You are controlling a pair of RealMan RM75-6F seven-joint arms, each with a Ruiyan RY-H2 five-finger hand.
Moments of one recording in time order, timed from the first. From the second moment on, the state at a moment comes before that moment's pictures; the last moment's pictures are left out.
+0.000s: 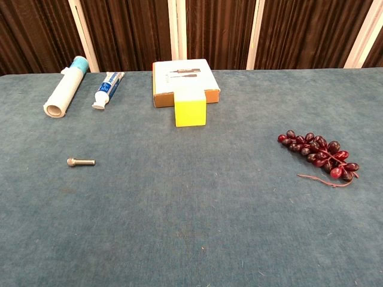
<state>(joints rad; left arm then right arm) 0.02 -0.96 -0.05 -1.87 1.50 1.60 0.08 0.05 -0.95 0.08 -1.75 -1.53 1.53 0.04</state>
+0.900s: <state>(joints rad) -0.02 -0.98 -0.06 -1.85 1.51 1.56 0.09 0.05 -0.93 0.07 -1.77 -1.54 1.53 0.08</state>
